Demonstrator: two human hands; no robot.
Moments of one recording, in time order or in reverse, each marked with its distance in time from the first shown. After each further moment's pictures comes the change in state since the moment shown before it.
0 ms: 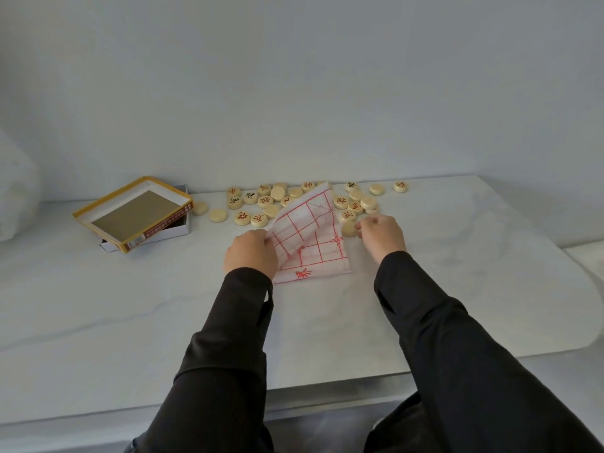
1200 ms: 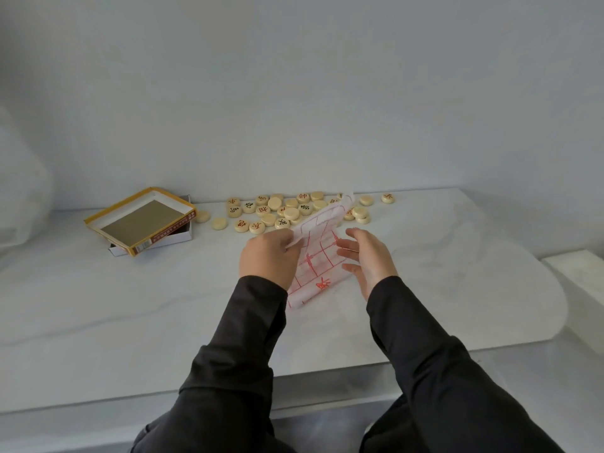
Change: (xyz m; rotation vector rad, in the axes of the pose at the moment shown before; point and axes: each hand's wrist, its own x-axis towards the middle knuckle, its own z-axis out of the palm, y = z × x) left_hand -0.050 0.023 -0.011 -0.307 0.283 0.292; right_hand -0.068 -0.008 -0.009 0.701 -0.133 0.129
